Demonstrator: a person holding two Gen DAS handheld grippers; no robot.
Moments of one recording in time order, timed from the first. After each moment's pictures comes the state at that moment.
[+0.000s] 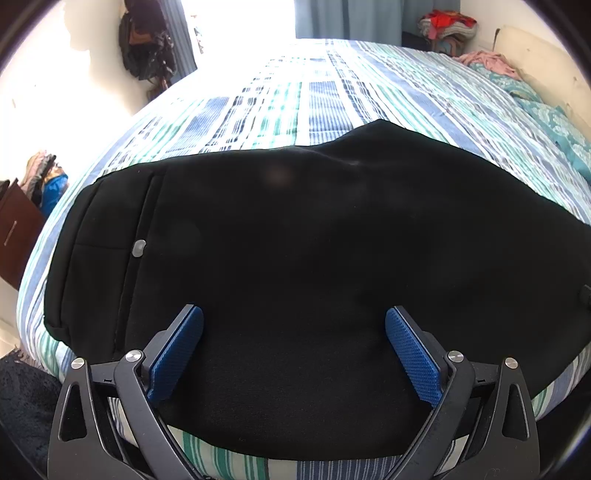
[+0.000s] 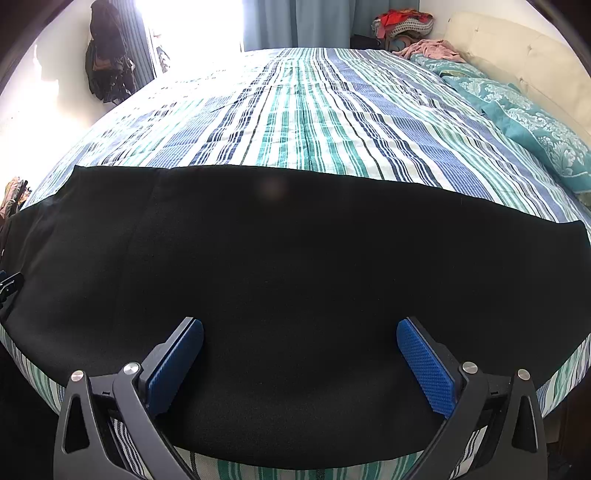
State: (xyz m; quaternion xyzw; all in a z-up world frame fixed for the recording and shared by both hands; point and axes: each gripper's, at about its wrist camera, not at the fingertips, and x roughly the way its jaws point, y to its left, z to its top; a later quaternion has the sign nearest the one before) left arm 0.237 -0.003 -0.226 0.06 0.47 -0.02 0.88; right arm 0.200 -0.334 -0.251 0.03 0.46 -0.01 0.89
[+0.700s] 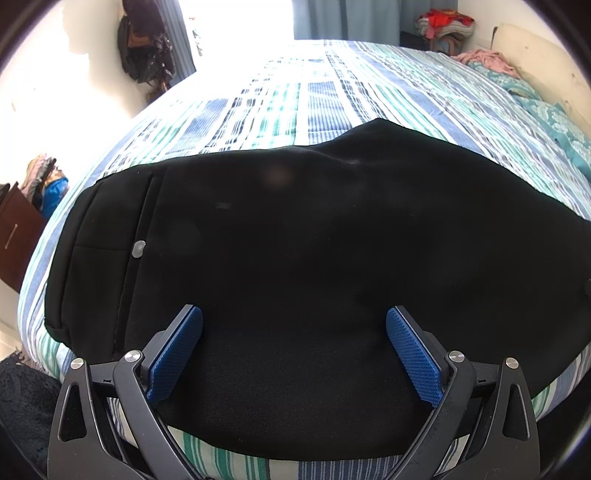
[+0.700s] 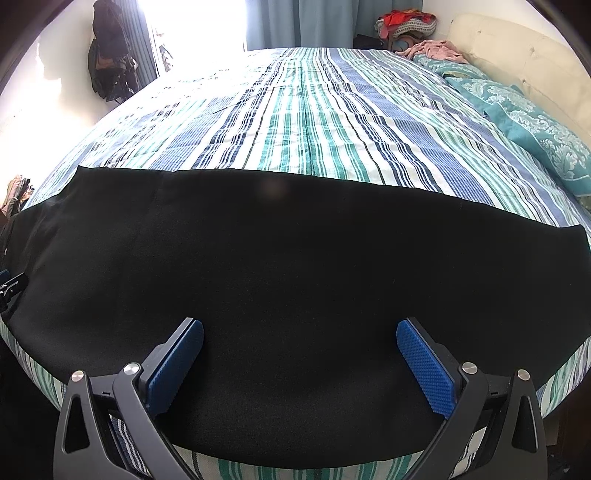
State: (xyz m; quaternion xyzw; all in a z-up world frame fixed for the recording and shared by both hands) left arm 0.236 -0.003 -0.227 0.06 0.47 -0.02 0.88; right arm 0.201 -0.335 -0.246 0.03 0.46 -0.01 0.89
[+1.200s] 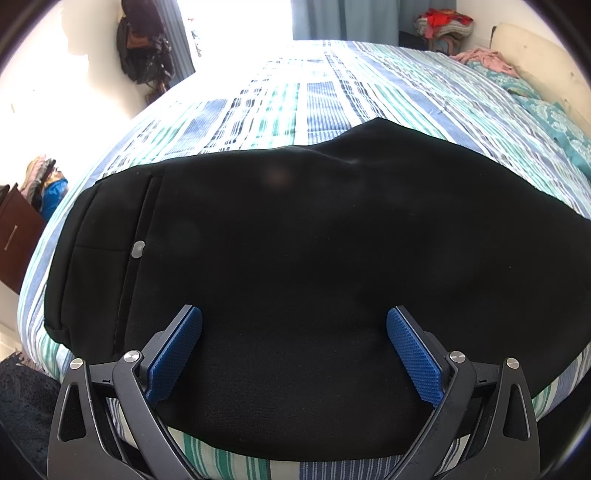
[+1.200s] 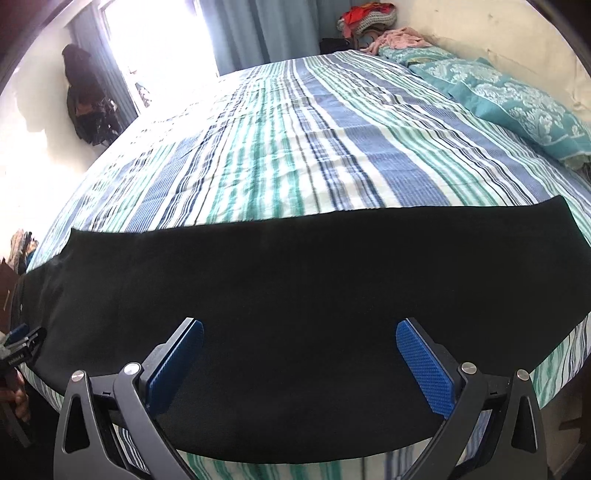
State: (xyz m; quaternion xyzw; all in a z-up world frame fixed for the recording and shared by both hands) left arm 0.238 -0.003 -0.228 0.06 0.47 -0.02 0.88; right arm 0.201 -0.406 -0.221 0.12 0.43 -0.03 0.89
